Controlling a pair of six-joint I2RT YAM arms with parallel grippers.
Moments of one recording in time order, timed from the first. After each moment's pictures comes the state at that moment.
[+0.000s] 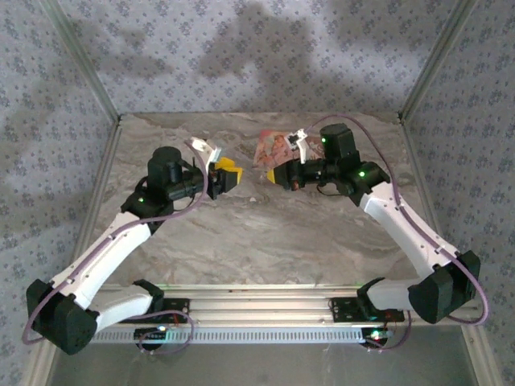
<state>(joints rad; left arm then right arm) -0.52 1.09 0.95 -0.12 0.51 -0.11 0.49 1.30 1.26 -0.53 -0.78 0.32</state>
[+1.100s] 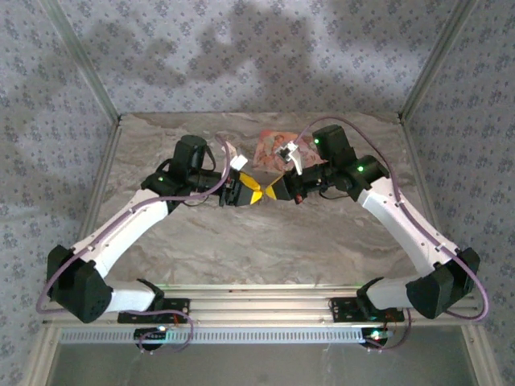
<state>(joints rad) -0.57 1.31 1.12 -0.35 0.97 -0.08 0.53 1.33 1.36 -0.80 -0.85 0.01</state>
